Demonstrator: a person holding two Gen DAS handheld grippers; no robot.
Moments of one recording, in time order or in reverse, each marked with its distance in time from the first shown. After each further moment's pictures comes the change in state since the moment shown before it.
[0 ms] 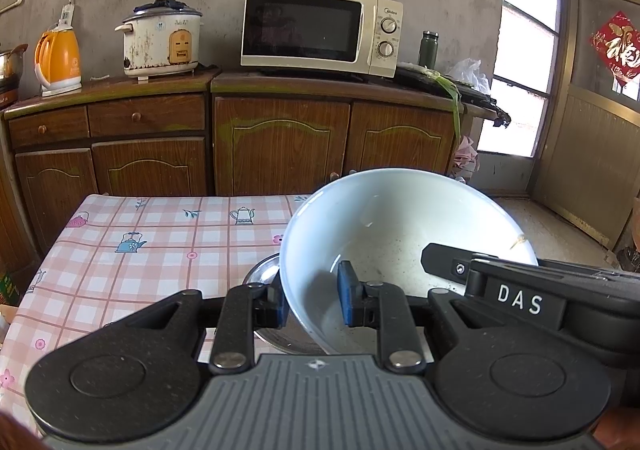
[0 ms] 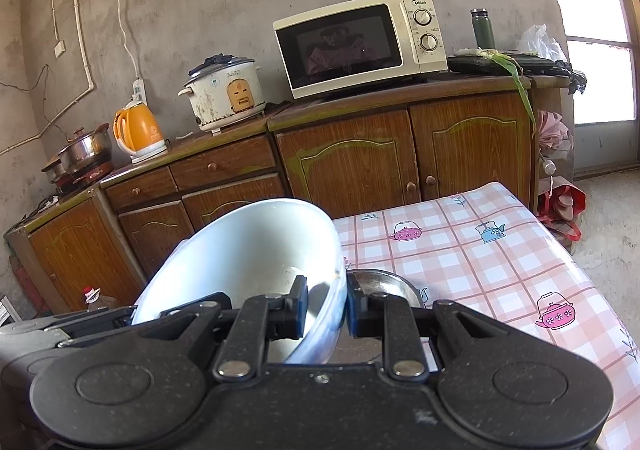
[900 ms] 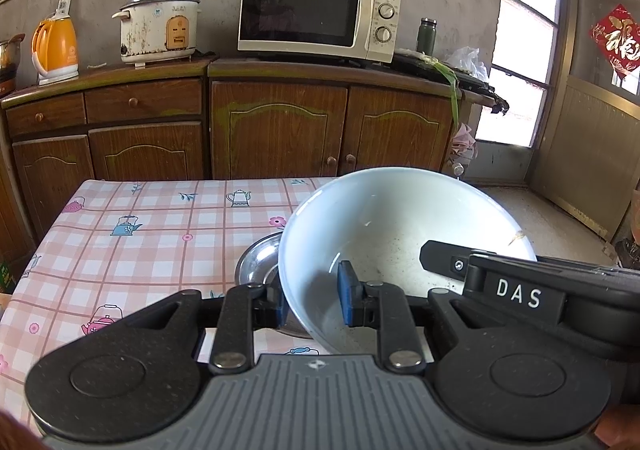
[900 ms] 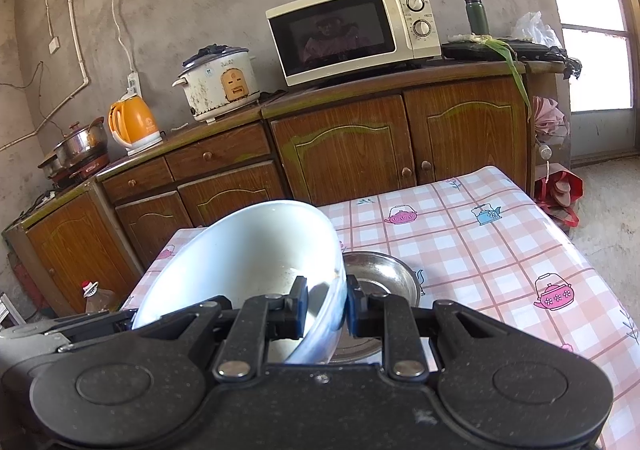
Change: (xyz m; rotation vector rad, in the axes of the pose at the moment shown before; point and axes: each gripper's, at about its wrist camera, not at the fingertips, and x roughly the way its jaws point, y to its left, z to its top) left arm 0.002 -0.001 -0.012 -0.001 0.034 -0.008; right arm 0.002 -0.006 -0.012 0.017 0.028 -0.007
